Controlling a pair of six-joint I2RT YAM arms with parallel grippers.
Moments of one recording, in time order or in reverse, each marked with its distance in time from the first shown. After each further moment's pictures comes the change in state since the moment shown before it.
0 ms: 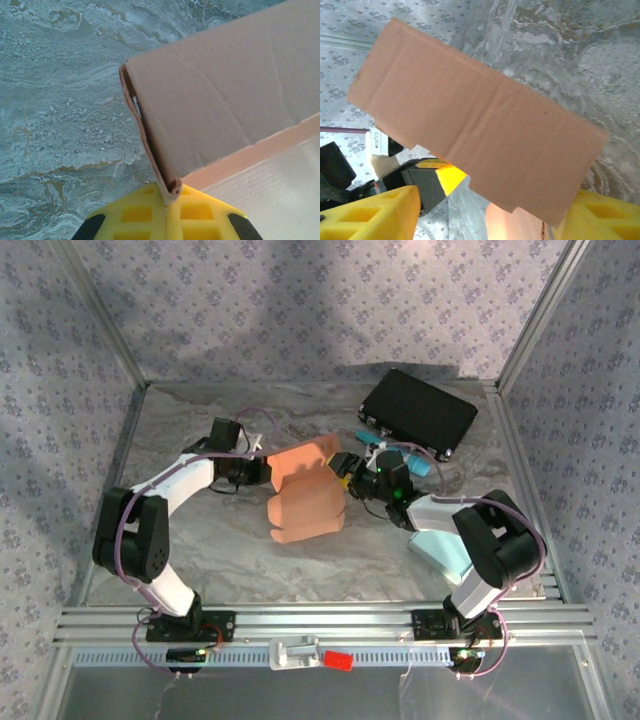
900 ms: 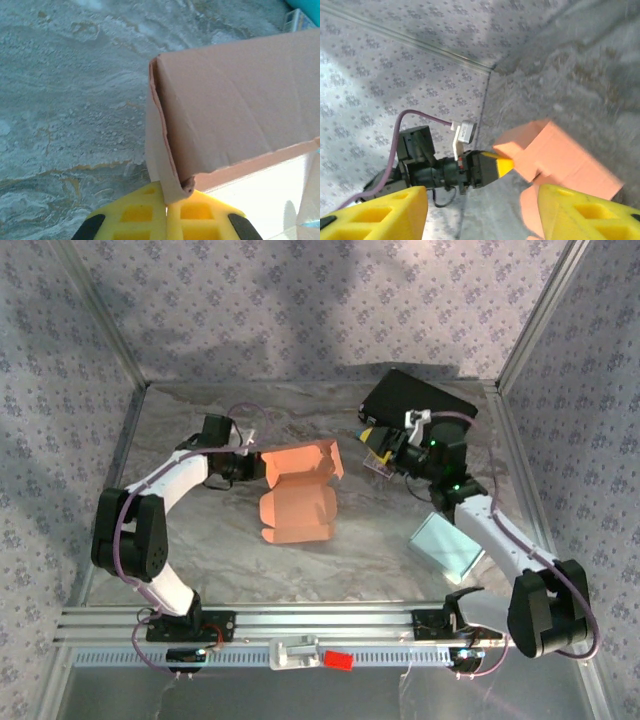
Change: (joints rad) left arm 0.054 -0.001 0.036 -0.039 0.050 0.017; right arm -0.276 -0.421 0.147 -0.497 -0.300 -0.290
